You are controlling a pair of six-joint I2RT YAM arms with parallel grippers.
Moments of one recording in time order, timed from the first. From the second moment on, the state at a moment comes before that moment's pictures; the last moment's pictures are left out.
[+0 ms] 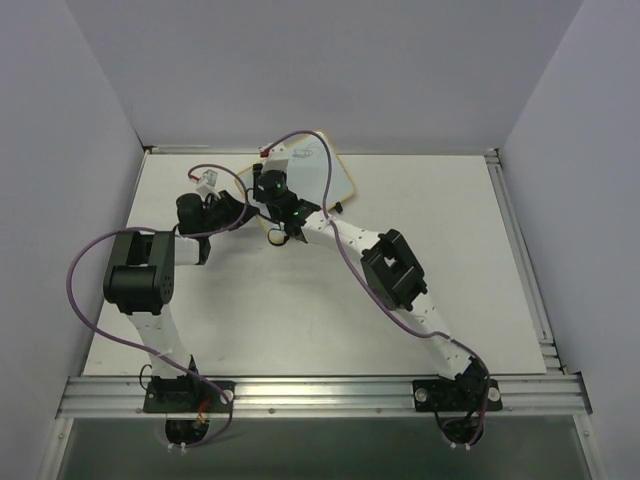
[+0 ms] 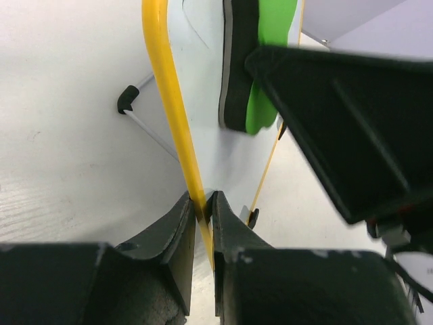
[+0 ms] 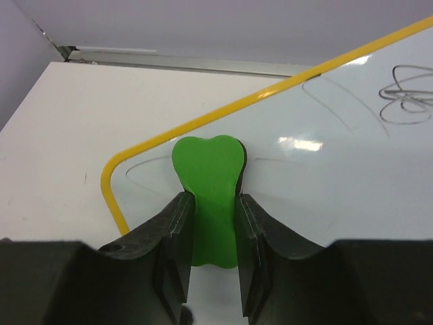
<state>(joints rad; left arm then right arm) -0.04 1.92 0.86 0.79 0.59 -0.68 0.83 2.44 2.01 0.19 0.49 0.31</state>
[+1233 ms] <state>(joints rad) -0.04 1.91 0.86 0.79 0.59 -0.67 0.88 2.53 2.20 0.12 0.39 0.14</state>
